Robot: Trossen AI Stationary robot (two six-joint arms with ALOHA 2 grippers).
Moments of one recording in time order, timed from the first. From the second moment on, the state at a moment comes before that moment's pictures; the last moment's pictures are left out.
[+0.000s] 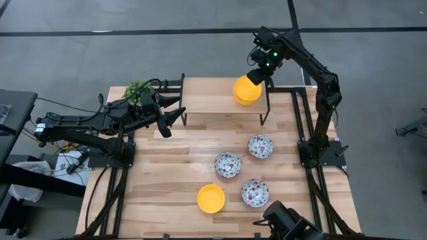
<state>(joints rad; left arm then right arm) -0.03 0.89 0.84 0.16 -0.40 -0.11 -0.85 1.89 2.07 -1.54 -0.24 -0.06</state>
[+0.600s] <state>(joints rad) -0.03 0.89 0.84 0.16 -0.40 -0.11 -0.84 1.89 2.07 -1.53 -0.26 -0.06</state>
